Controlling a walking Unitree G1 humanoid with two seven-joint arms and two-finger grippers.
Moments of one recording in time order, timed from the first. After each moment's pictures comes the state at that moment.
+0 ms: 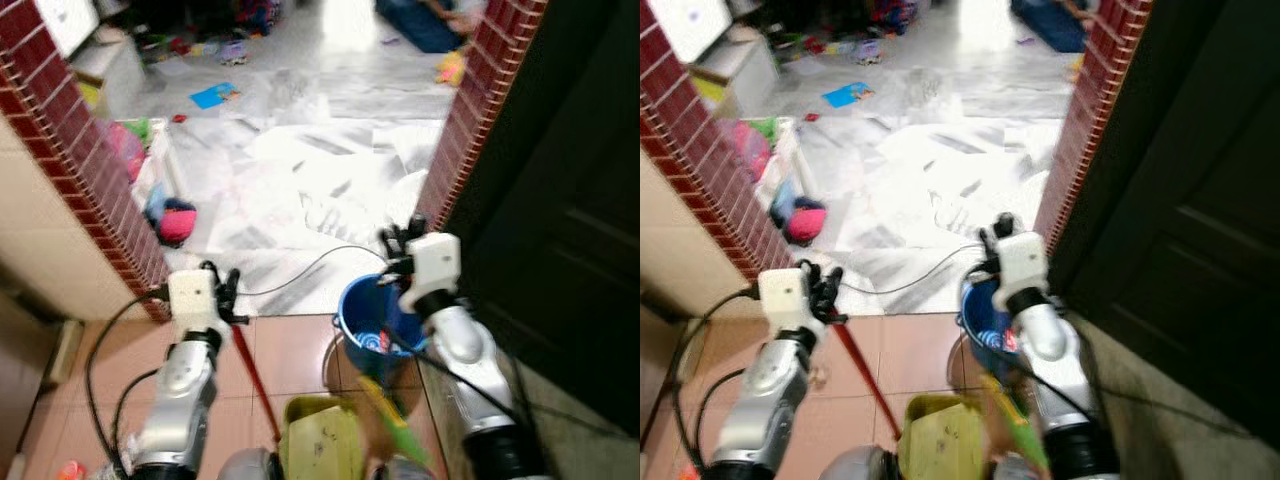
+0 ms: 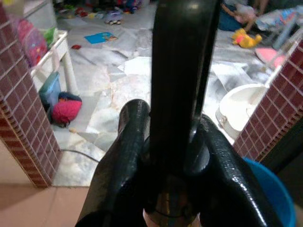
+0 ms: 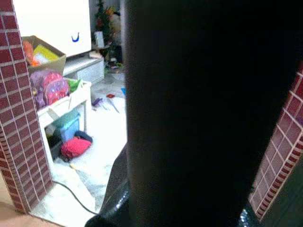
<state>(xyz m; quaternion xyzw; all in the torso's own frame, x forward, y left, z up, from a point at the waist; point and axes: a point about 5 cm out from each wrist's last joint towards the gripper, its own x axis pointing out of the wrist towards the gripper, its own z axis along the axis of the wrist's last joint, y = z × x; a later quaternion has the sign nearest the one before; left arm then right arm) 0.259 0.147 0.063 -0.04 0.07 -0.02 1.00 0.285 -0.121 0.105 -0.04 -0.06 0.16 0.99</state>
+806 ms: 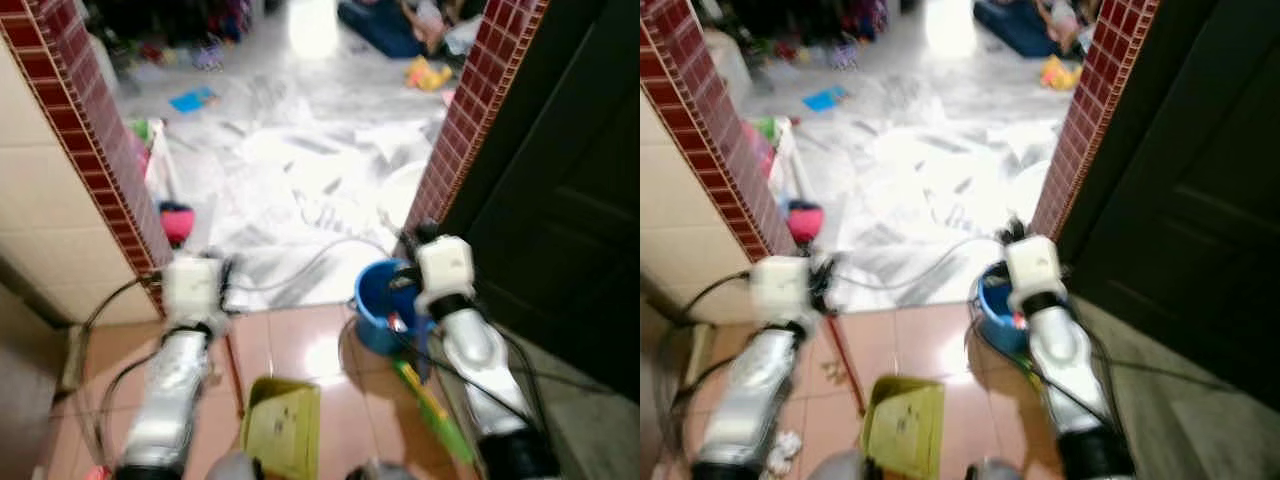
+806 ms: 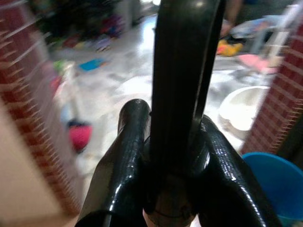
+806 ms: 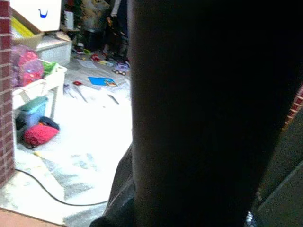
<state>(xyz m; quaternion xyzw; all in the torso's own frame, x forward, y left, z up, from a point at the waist) 0.256 0.161 0.071 0.01 0.05 -0.01 1.00 0.285 -0.139 0.102 -0.12 -0.06 0.12 0.98</state>
